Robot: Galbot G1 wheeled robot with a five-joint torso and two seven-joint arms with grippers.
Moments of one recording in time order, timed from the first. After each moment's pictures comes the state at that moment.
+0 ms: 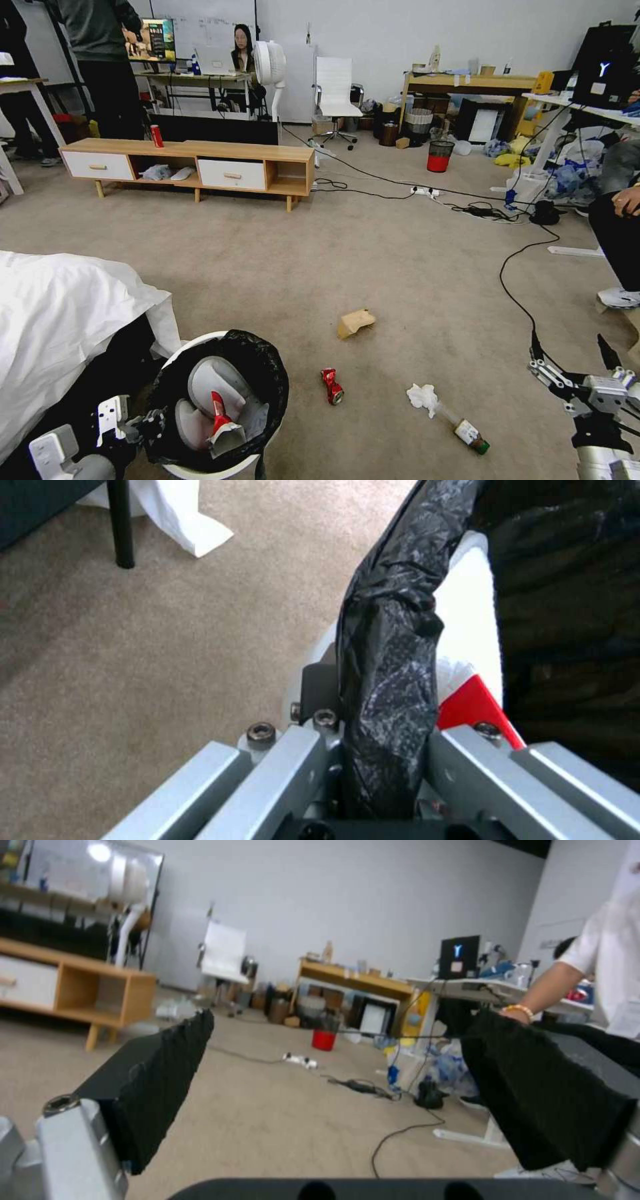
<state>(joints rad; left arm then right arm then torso) 1.66 -1.32 -0.92 -2.22 -0.89 0.73 -0.13 -1.63 1.18 0.87 1.93 0.24 0.36 0.10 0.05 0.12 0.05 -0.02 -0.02</state>
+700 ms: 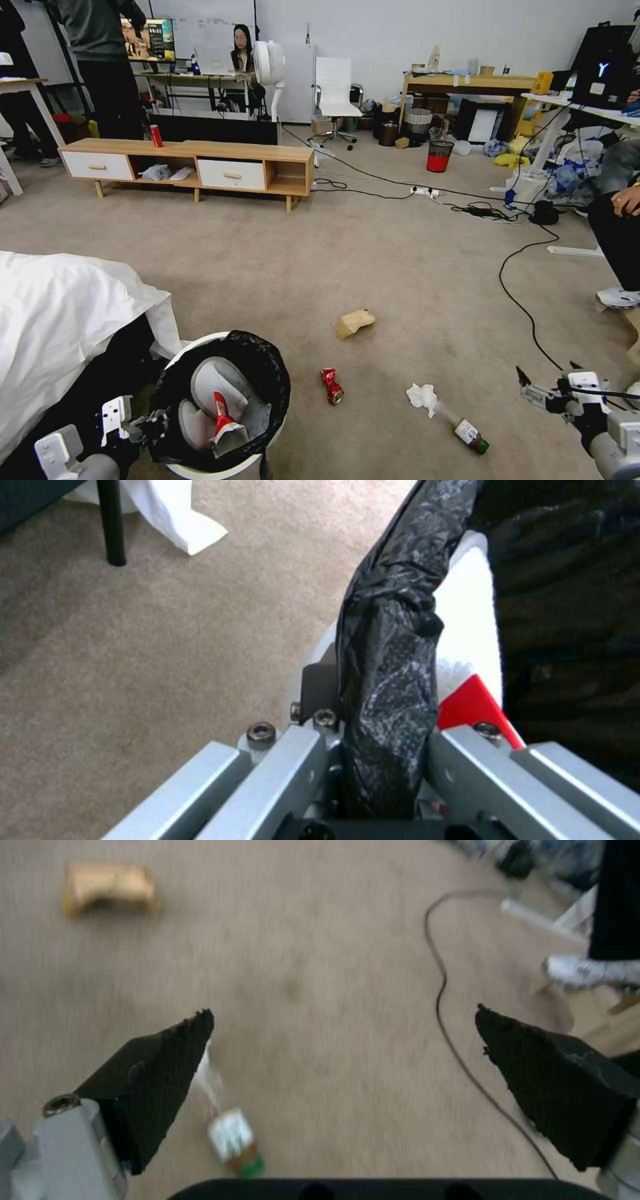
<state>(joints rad) 1.65 -1.32 -0.91 -2.21 -0.88 0.73 -0.12 -1.76 0.80 0.88 2.07 0.54 -0.50 0.12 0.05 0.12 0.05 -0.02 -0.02</state>
